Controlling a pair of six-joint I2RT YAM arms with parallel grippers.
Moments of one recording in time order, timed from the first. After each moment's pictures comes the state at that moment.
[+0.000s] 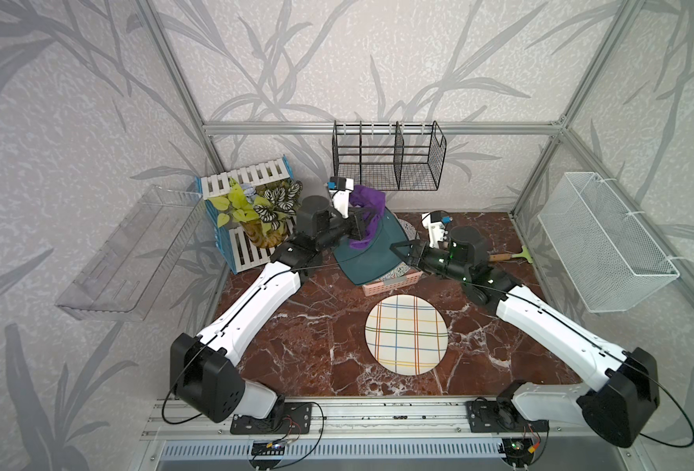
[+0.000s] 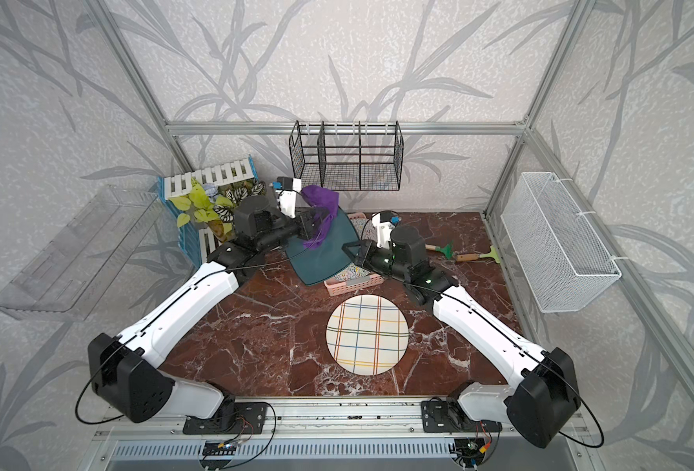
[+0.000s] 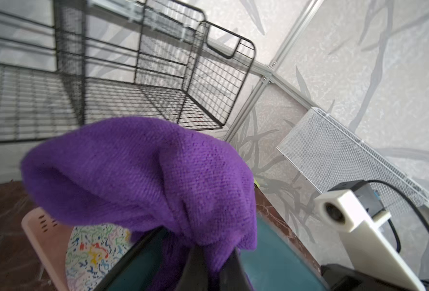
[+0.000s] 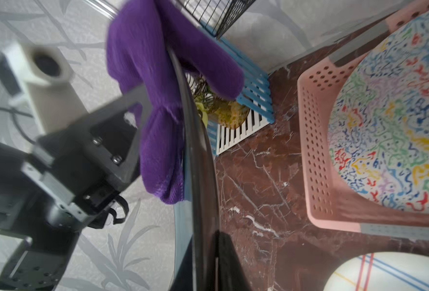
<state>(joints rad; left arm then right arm) -0.50 1.48 1.41 -0.08 0.32 -0.38 0.61 1.29 1.10 -0.04 -0.38 0.95</state>
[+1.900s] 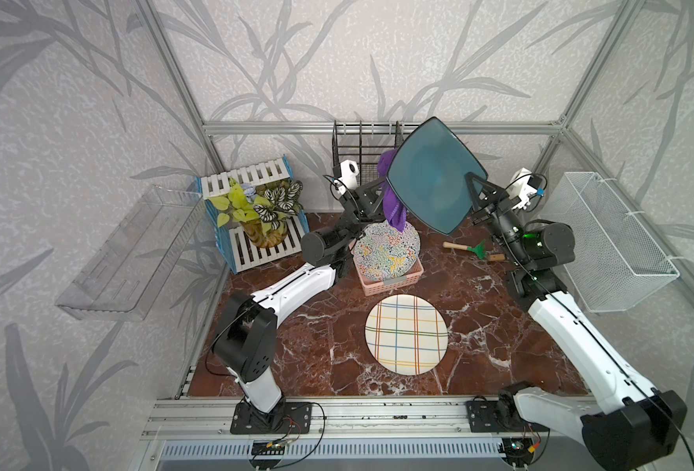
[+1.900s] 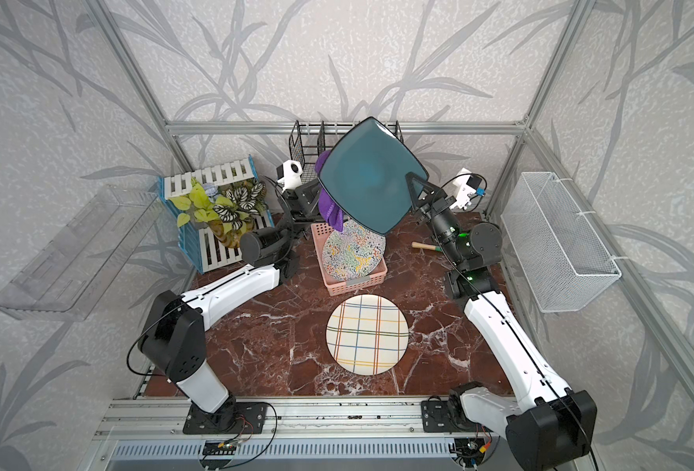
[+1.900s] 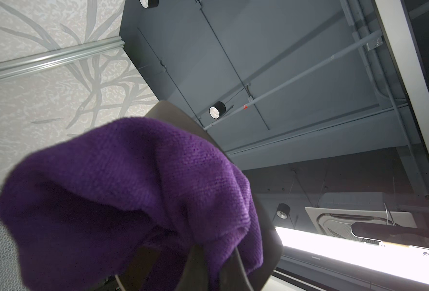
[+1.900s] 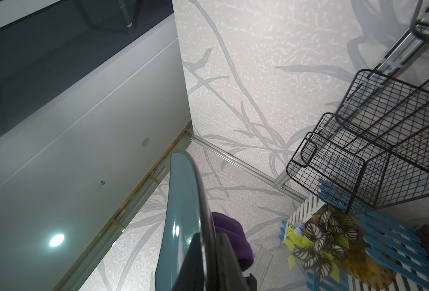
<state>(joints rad) -0.56 1.70 1.33 1.46 0.44 -1.79 0.27 1.16 1.07 0.63 -0.37 1.46</state>
